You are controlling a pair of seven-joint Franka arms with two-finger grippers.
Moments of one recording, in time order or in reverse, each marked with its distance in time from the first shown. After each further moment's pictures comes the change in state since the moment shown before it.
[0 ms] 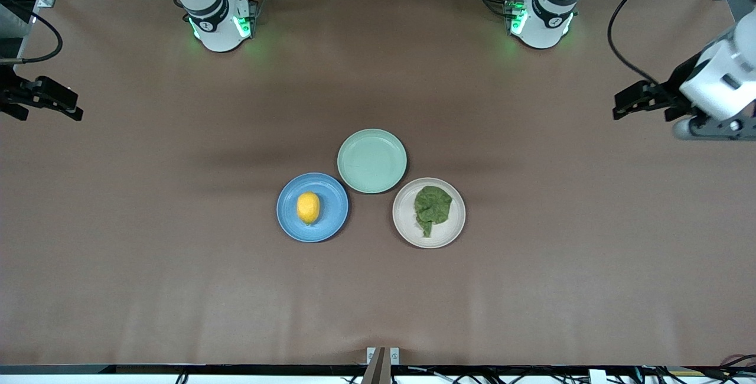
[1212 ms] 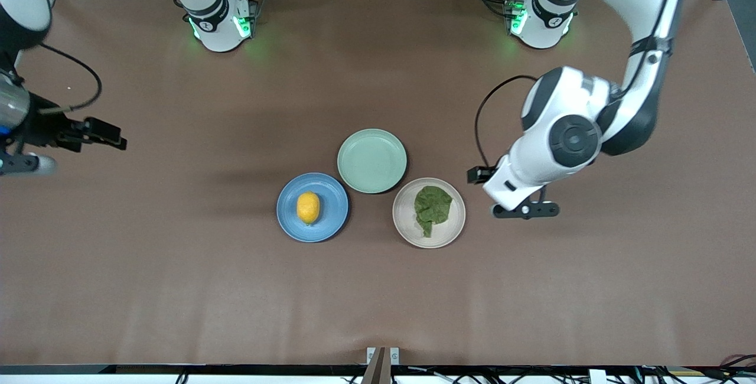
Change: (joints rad) left arm -0.294 0.388 -0.017 0.000 -0.001 0.385 -0.378; right arm 0.016 0.150 -0.006 -0.017 0.117 0.048 -0.001
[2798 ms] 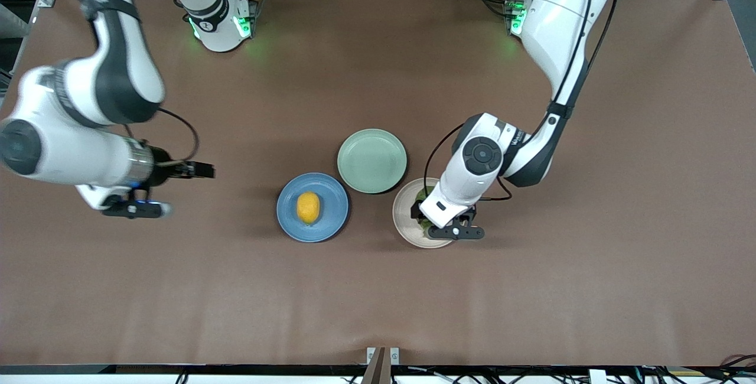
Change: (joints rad) left arm -0.134 0.270 0.007 0.001 0.078 0.585 -0.059; right arm 0.181 0.214 0.013 -0.002 0.098 0.116 0.199
